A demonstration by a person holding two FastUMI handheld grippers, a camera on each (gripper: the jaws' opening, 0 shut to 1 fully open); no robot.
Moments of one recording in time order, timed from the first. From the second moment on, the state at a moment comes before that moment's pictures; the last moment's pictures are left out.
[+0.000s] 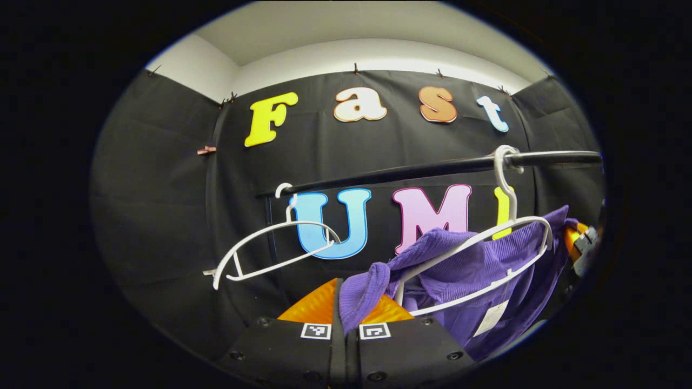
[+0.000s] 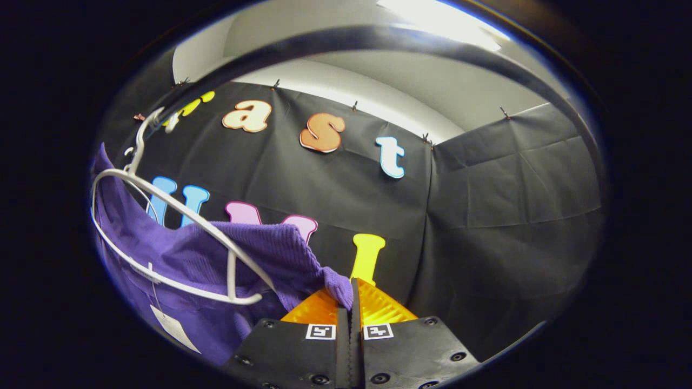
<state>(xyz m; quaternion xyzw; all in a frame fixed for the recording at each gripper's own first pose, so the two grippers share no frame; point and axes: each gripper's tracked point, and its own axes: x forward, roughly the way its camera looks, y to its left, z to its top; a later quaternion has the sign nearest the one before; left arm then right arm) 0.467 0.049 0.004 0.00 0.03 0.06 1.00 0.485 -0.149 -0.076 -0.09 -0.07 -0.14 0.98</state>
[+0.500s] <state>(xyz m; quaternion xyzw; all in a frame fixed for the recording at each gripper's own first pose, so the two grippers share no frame) 0.454 0.064 -0.060 0.02 0.08 0.08 0.99 0.456 -0.096 -0.170 -0.07 0.02 -0.06 1.00</state>
